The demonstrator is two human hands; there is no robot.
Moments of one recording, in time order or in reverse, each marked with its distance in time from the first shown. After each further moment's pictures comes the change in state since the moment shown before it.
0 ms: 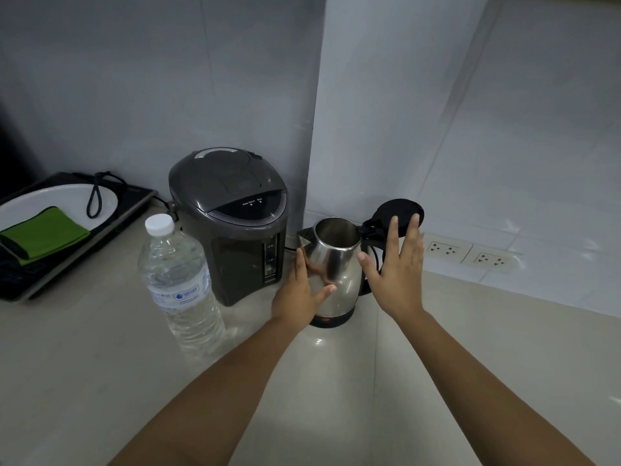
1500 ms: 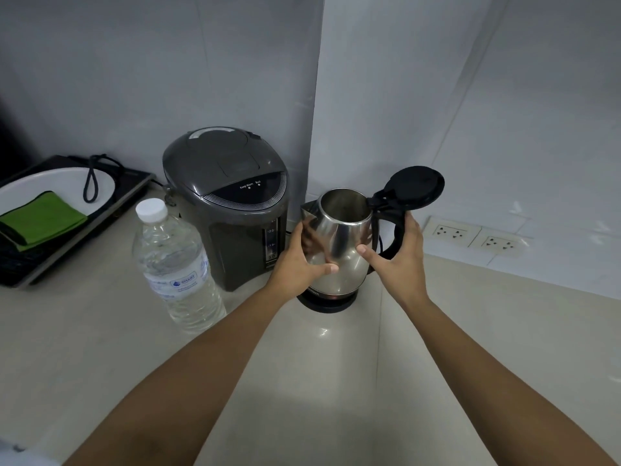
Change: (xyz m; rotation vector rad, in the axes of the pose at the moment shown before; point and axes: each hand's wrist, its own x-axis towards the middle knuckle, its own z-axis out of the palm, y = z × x) left_hand 0.014 0.008 -0.029 -0.446 -0.117 -0.044; right_hand -0.001 0.007 0.002 0.497 -0.056 0.276
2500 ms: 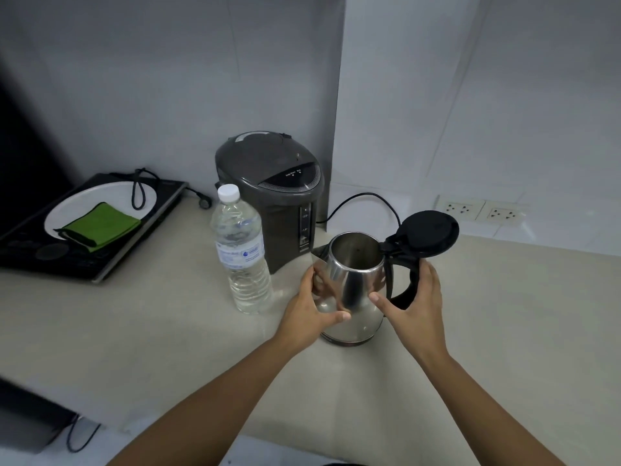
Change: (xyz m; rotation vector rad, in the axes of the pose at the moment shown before) left_hand -0.150 -0.056 -0.037 -0.010 -0.104 0.017; right_hand -0.178 -0.030 0.009 -0.057 0.045 0.101
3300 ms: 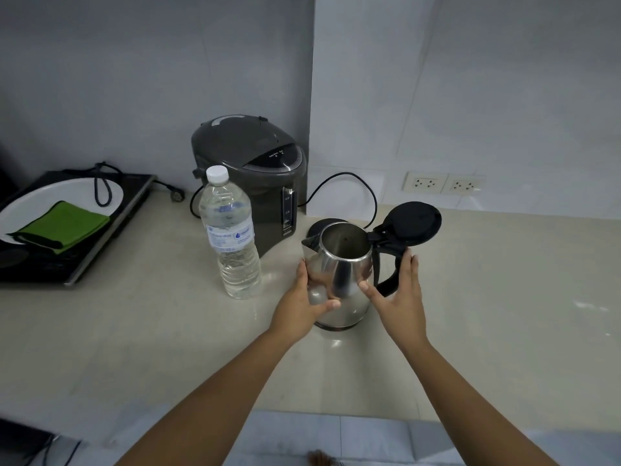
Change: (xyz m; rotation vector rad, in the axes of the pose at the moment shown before) left_hand -0.025 -0.016 -0.003 0.160 -0.114 -0.022; right_hand -0.059 -0.017 0.009 -0.059 0.023 0.167
